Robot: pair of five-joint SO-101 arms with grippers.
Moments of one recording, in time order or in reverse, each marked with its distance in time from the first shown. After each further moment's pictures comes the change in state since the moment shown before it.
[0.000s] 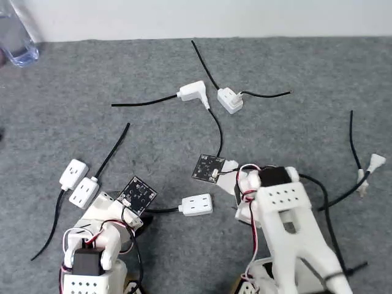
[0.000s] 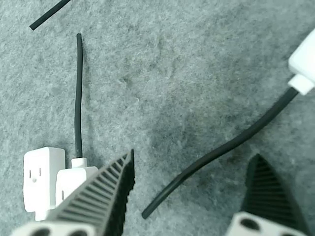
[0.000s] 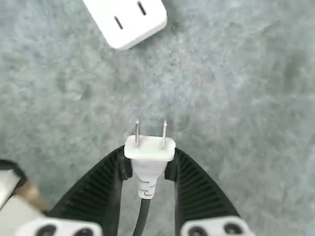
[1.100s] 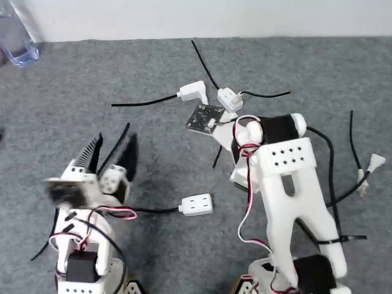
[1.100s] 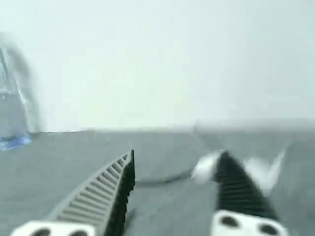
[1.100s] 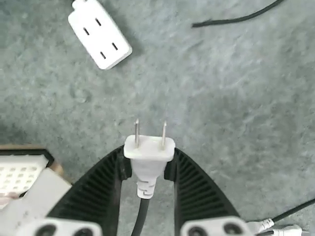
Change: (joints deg) left arm 0.3 0.0 -8.4 -39.0 47.6; right arm -1.7 17.3 -41.4 23.3 -7.7
